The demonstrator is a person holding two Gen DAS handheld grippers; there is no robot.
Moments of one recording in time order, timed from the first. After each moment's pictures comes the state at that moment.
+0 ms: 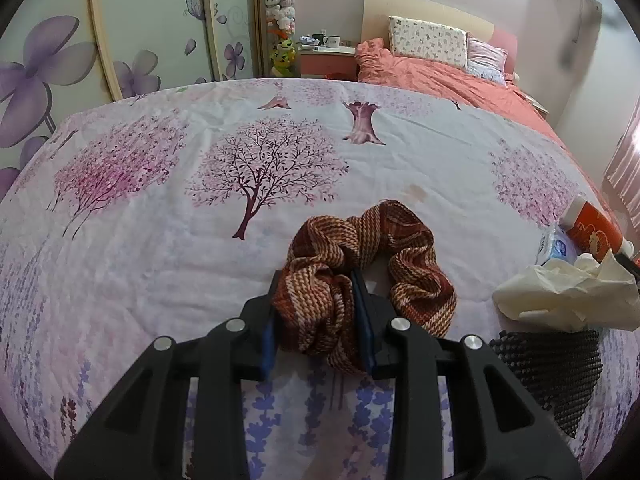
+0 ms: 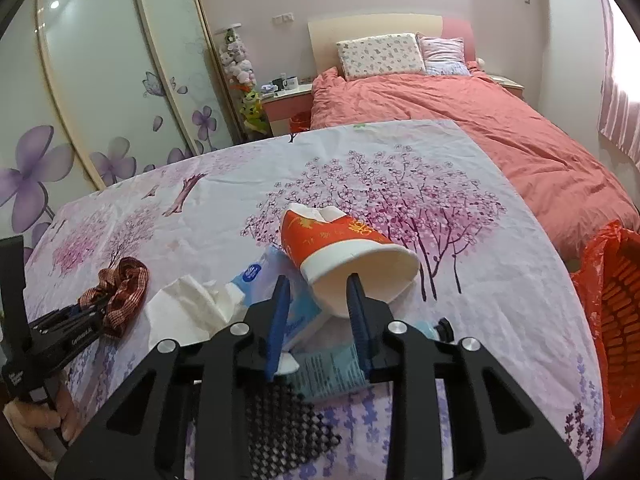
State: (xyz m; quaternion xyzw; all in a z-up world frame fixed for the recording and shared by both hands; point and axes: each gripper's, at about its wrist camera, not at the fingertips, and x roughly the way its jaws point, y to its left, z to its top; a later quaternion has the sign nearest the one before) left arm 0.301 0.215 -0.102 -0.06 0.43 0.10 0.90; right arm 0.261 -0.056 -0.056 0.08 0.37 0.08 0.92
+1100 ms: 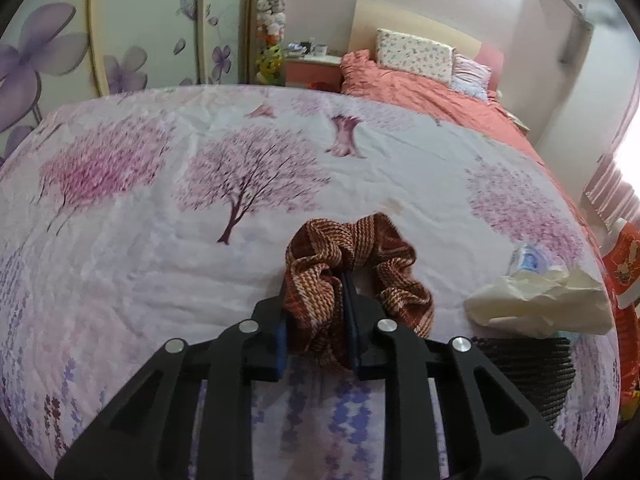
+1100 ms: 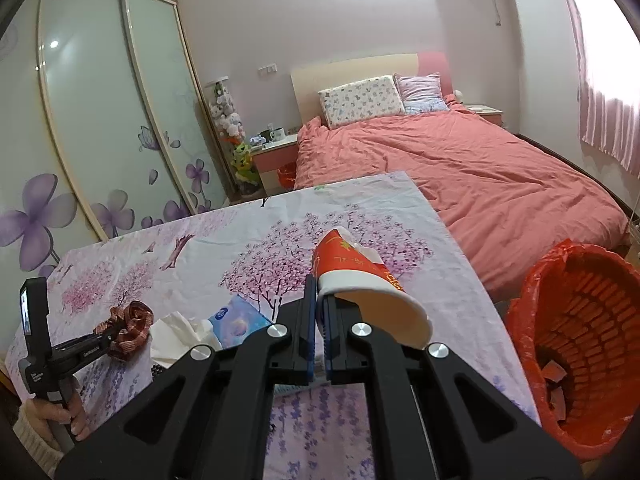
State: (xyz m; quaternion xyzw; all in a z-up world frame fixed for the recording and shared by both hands) left arm 0.293 0.216 -0.092 -0.09 0.41 0.06 0.91; right arm 0.226 -0.126 -0.018 0.11 0.29 0.07 0.95
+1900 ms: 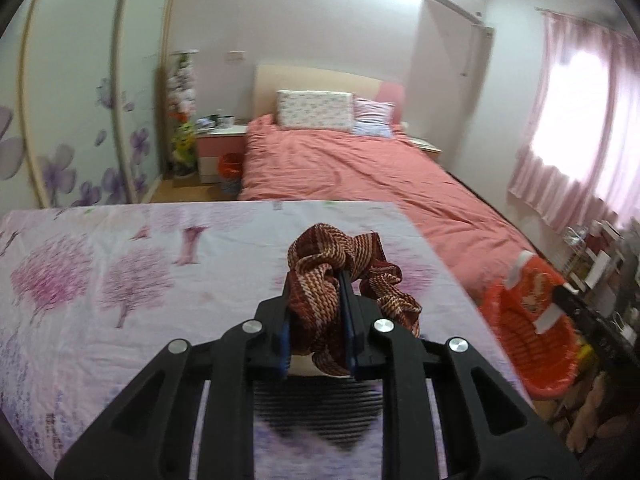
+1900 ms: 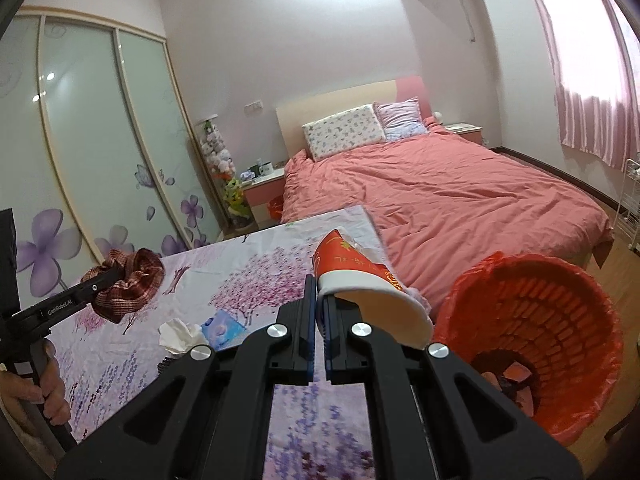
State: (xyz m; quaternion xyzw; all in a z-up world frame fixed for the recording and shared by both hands) left arm 0.253 0.067 0.038 -0.04 0.30 -0.09 0.95; right arm 0.163 -0.200 0.015 0.14 0.23 0.04 0.96
